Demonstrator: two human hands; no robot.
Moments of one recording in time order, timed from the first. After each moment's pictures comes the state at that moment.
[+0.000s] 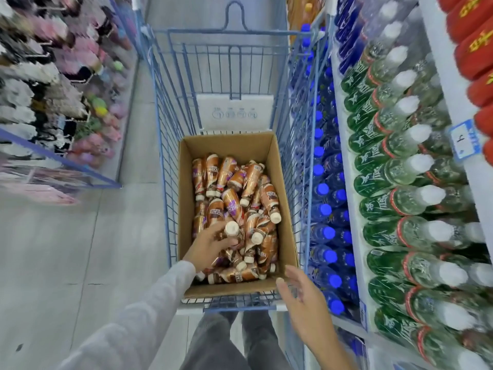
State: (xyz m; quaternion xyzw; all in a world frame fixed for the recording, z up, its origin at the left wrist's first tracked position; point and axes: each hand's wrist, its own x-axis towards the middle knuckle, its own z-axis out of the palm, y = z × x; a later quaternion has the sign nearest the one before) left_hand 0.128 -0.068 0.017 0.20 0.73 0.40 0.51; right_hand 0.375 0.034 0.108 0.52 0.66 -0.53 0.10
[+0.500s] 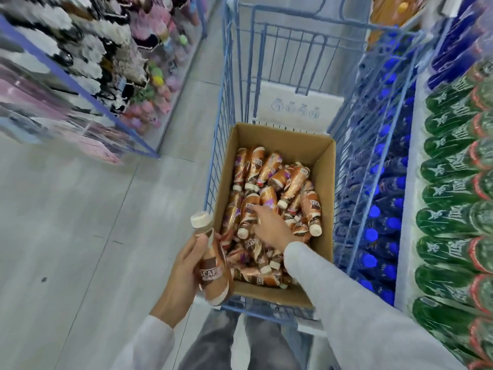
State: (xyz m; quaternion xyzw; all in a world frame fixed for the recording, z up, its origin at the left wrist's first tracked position) left_hand 0.152 -0.153 0.099 -0.12 0.64 0.65 0.39; right_hand 0.164 0.071 -0.030 0.21 0.86 -0.39 0.25
